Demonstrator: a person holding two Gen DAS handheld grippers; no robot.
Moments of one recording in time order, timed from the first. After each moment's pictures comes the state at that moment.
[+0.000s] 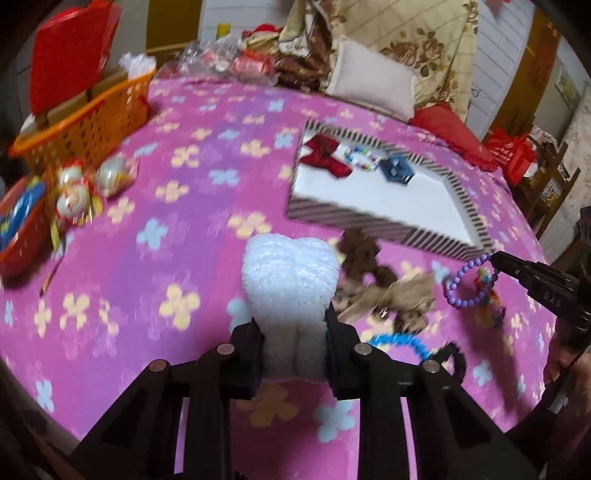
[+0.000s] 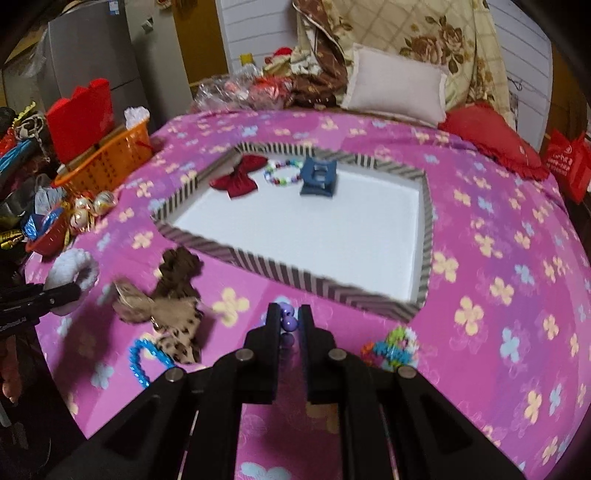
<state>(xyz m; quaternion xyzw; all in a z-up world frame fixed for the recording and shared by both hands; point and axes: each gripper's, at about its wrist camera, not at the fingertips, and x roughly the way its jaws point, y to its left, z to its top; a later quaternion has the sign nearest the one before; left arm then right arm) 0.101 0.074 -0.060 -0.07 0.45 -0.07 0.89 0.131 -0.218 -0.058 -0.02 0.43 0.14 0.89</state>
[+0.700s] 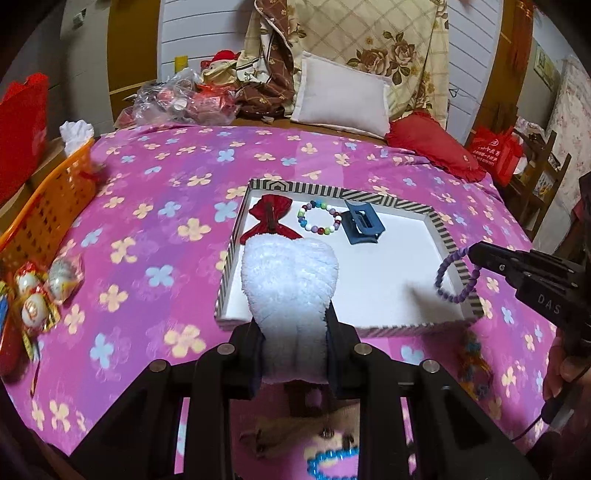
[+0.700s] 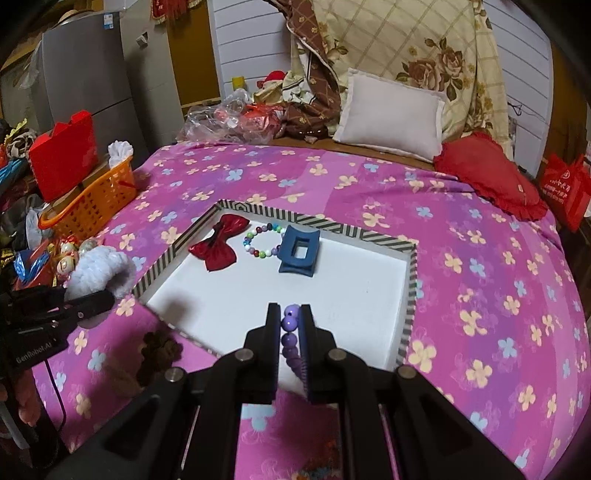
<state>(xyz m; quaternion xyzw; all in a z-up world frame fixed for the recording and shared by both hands) 0.199 0.006 -0.030 -0.03 0.42 -0.10 0.90 0.211 -0.221 -0.016 -0.02 0.40 0.13 0.91</state>
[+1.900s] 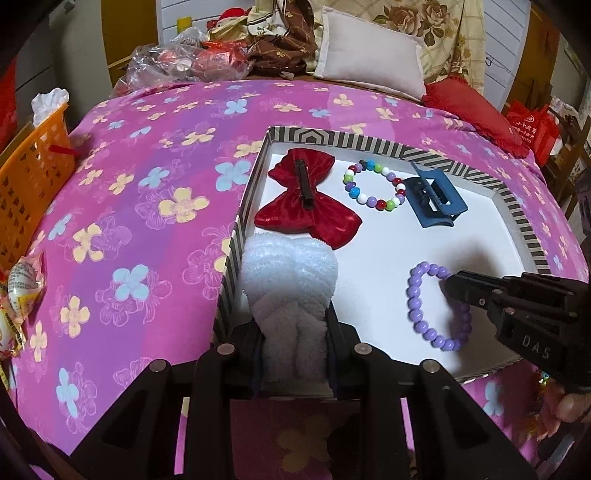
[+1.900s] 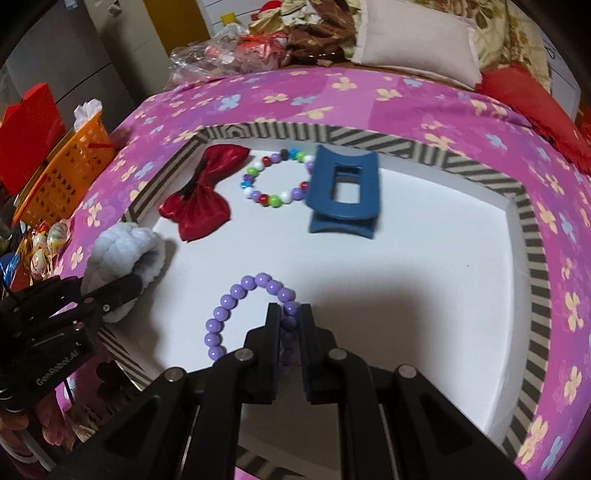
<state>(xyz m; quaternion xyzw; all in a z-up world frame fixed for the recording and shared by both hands) 0.278 0.009 -0.112 -0.01 0.48 -0.06 0.88 0.298 -0.176 -0.128 0.01 0.51 0.16 0.84</state>
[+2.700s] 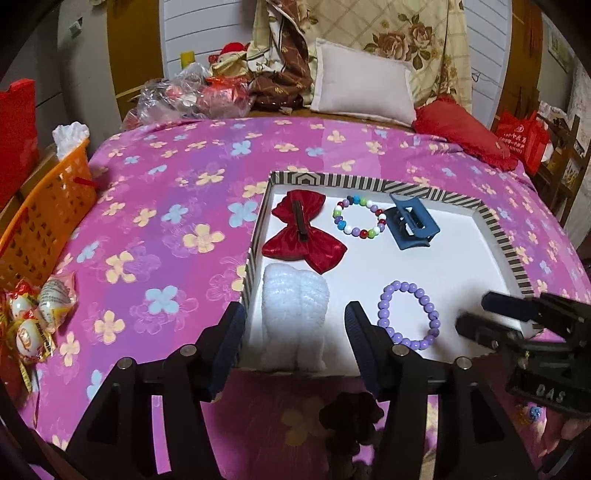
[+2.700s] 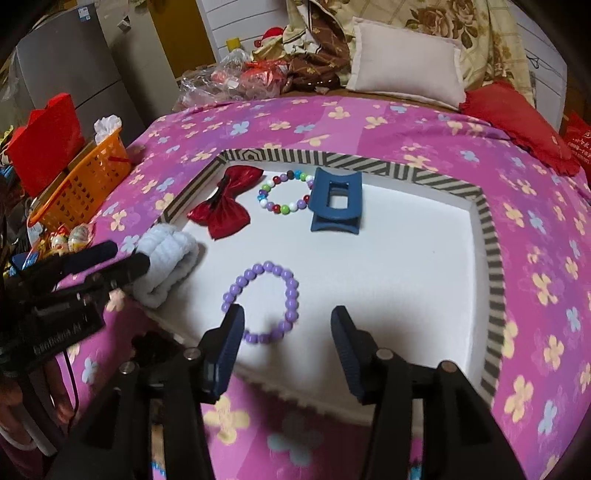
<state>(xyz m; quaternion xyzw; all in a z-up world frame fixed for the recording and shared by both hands) 0.247 0.011 -0.069 0.00 0.43 -0.06 0.90 0.243 -0.190 -0.089 0.01 0.47 0.15 0.87</state>
